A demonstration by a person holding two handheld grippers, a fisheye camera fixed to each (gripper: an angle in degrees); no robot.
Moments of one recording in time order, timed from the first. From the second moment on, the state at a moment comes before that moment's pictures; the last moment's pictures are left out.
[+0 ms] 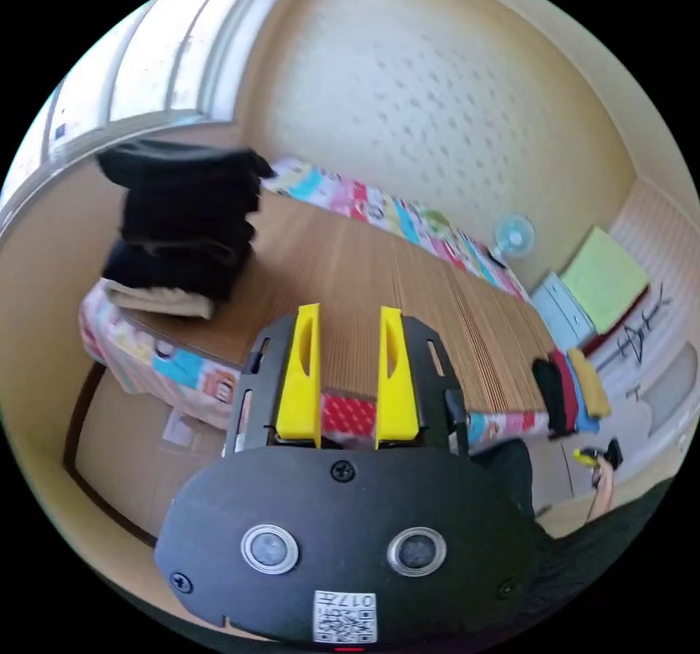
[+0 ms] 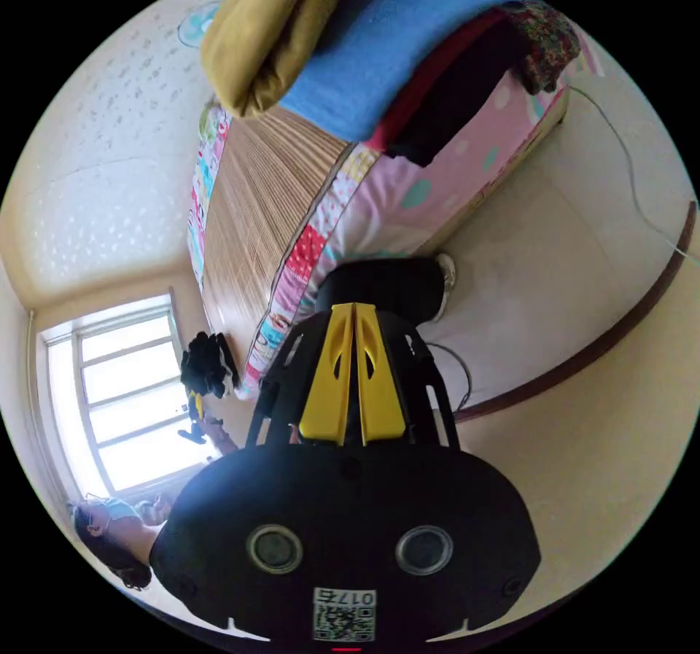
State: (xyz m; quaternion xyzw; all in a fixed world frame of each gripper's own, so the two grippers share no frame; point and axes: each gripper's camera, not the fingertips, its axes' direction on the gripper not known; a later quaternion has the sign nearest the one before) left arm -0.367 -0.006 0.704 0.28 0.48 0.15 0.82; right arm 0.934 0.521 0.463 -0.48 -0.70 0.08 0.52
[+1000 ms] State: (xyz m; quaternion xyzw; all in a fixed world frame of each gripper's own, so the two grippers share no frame) left arm -0.211 -0.028 0.366 0.31 0.69 0.39 0.54; right arm 0.880 0.471 0.376 -0.36 -0.83 0.04 0.42
